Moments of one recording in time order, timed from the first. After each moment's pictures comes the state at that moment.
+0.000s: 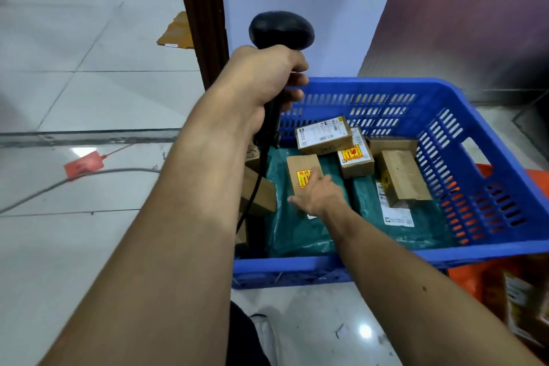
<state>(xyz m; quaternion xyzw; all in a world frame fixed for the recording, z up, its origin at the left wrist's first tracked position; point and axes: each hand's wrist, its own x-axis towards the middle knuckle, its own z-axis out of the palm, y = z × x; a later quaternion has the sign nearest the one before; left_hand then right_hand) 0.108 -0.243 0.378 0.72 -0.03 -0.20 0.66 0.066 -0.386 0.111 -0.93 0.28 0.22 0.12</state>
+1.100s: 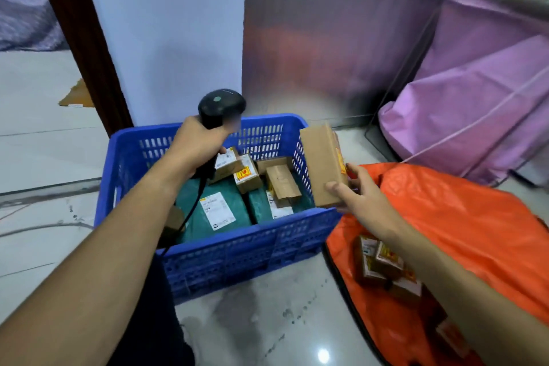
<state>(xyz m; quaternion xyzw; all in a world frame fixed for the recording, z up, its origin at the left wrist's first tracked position) -0.005 -0.301 0.390 0.77 -0.17 -0.17 0.59 -0.243 -0.504 0.339 -0.77 0.34 -0.15 0.52</state>
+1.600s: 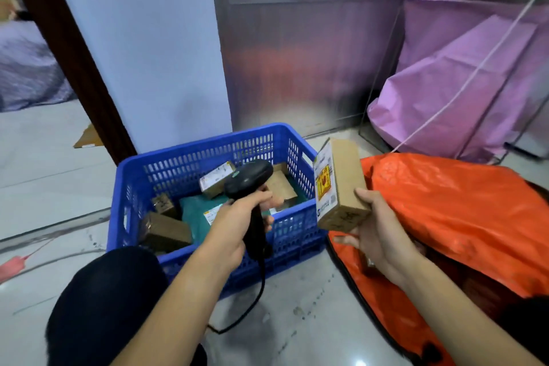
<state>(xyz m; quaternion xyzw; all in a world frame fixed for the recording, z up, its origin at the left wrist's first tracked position) -0.163 -0.300 0.355 0.58 -0.05 -0.39 0.71 -0.331 -0.467 0.333 -0.50 0.30 -0.19 0.79</state>
